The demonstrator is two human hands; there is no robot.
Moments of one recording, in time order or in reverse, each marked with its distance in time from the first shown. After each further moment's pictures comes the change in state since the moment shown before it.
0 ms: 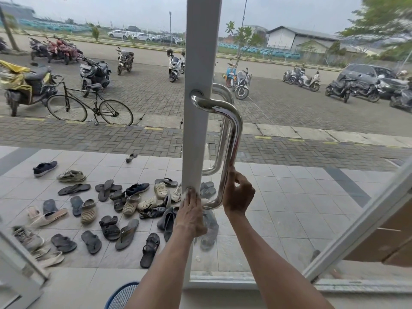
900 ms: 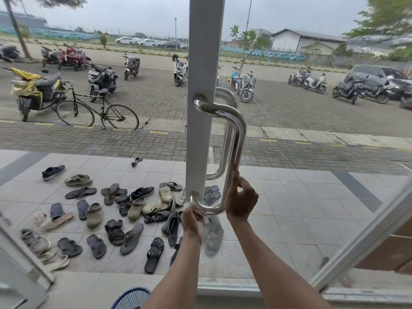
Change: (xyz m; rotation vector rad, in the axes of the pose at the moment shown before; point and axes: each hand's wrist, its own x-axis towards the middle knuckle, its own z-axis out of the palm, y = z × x) left_hand -0.002 0.019 -0.003 -2.106 0.341 -0.463; right_hand 0.000 0.004 0.006 -0.068 0.038 -0.056
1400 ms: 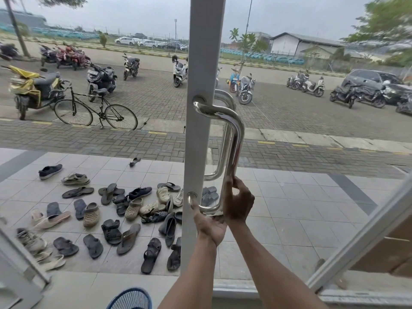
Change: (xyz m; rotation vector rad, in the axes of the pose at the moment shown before) left_hand -0.012 -0.030 0.033 -0.436 -0.120 -0.361; right_hand -0.004 0.006 -0.005 0.039 -0.092 -0.055
